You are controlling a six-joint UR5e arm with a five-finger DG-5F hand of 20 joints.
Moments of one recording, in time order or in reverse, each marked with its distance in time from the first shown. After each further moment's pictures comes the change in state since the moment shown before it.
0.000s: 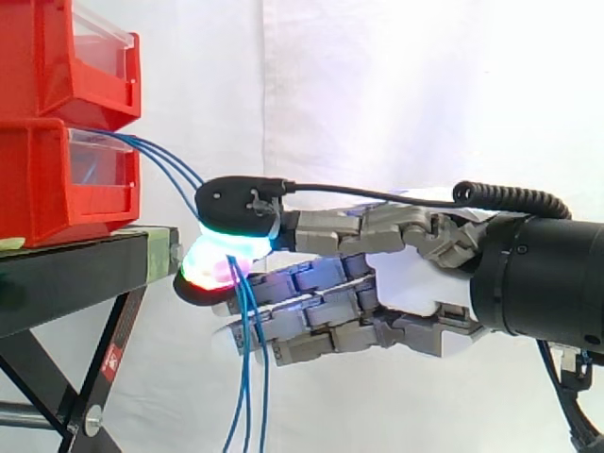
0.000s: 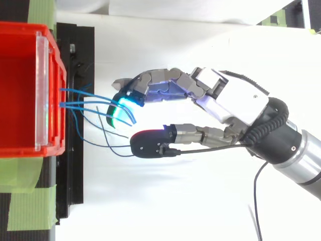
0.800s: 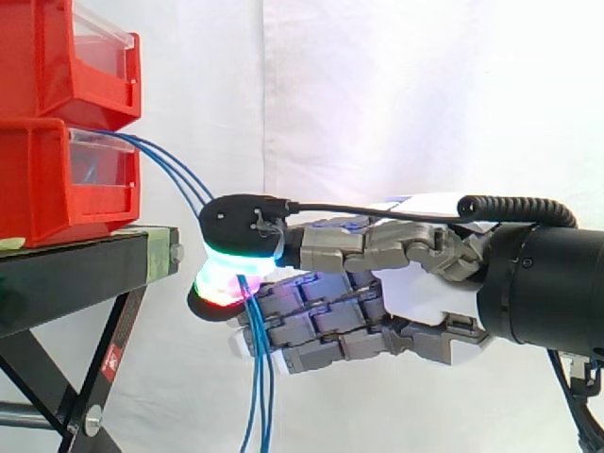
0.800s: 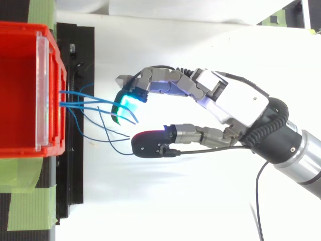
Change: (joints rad) arm 0.002 -0.001 -0.013 0.007 -0.002 -0.082
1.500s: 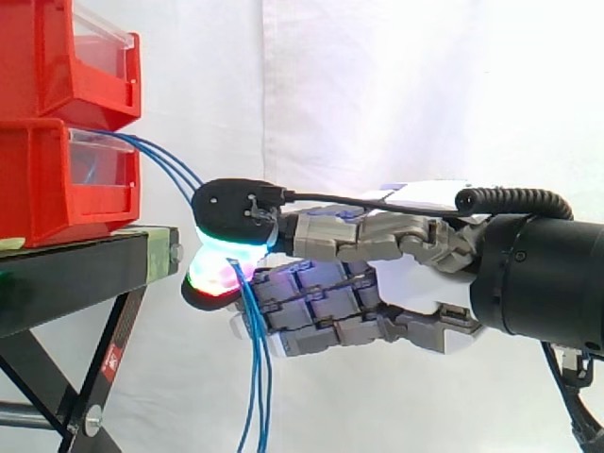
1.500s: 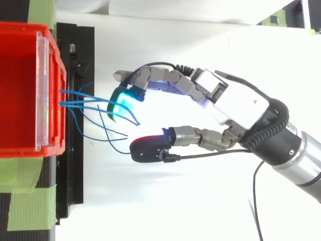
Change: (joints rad) arm 0.001 0.000 0.000 0.047 0.001 -0.079
